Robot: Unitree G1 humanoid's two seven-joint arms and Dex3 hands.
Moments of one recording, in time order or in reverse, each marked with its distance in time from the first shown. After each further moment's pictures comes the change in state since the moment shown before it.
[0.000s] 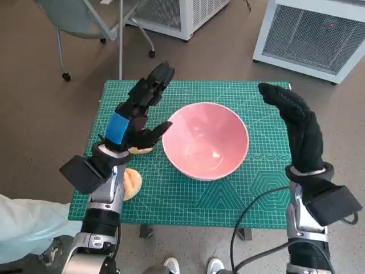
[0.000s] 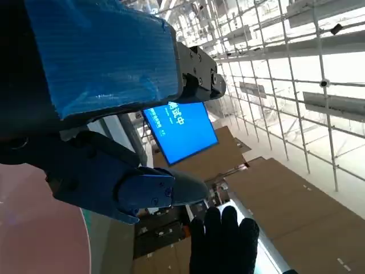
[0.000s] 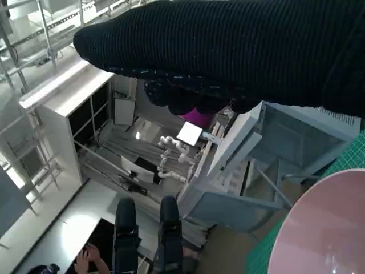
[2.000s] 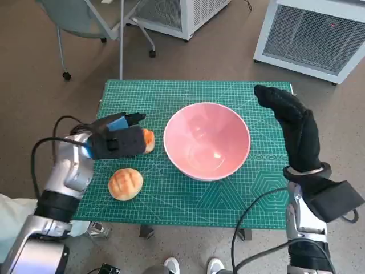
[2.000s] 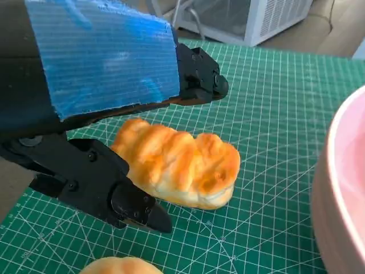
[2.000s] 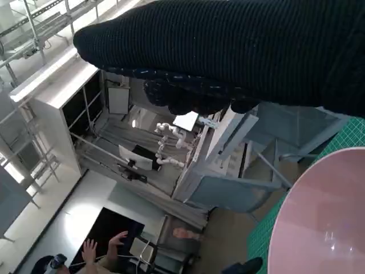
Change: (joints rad) left arm -0.125 0.402 -0.398 -0.009 0.781 0.828 -0.041; right arm -0.003 -0.011 0.022 0.018 0.068 0.038 0.034
